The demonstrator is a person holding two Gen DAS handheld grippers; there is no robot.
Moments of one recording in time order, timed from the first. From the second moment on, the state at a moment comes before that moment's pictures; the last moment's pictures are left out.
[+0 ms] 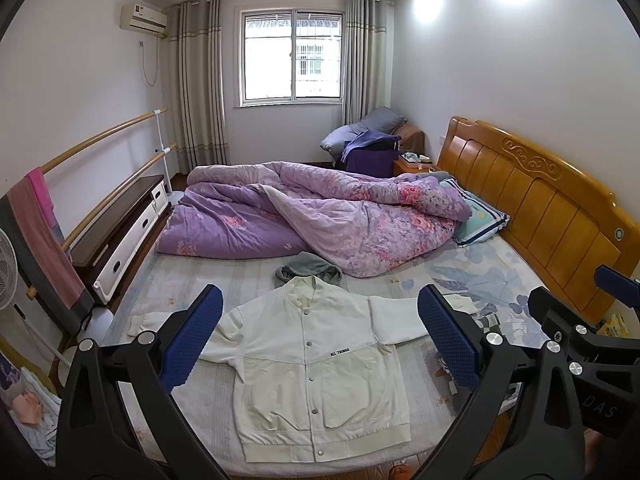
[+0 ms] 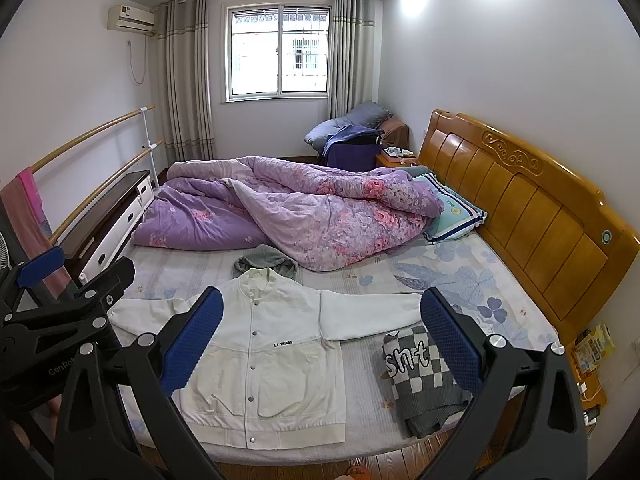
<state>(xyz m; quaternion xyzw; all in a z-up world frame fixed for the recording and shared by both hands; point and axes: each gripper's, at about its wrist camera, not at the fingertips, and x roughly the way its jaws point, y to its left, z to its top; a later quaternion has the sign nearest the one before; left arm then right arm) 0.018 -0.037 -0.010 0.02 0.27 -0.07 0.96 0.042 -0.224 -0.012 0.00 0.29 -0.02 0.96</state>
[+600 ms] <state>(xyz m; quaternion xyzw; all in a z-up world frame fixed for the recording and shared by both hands) 0.024 -0.036 -0.007 0.02 0.27 -0.07 0.96 0.044 -0.222 -0.010 0.00 0.30 -0.02 0.95</state>
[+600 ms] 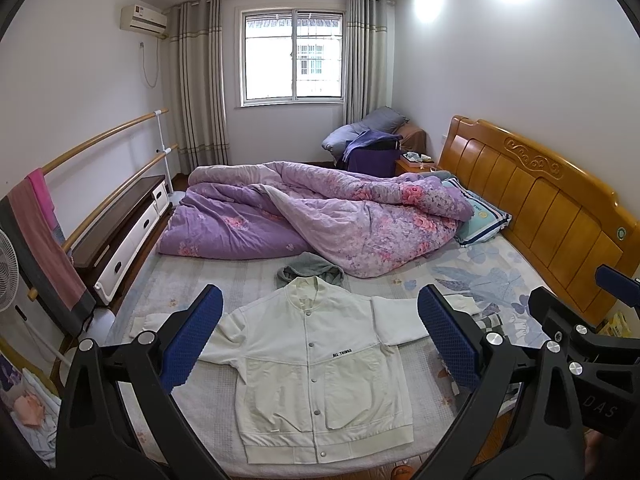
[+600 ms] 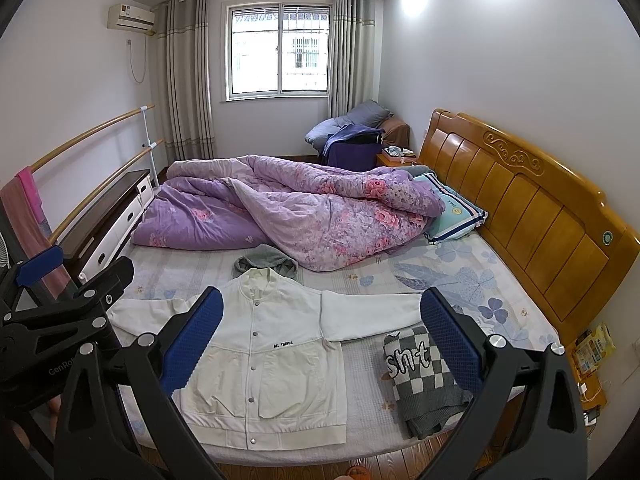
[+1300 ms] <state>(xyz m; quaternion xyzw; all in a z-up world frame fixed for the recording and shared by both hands) 0.024 -0.033 -0.009 0.02 0.27 -0.07 0.96 0.043 -0.223 -0.013 0.00 0.30 -0.02 0.95</state>
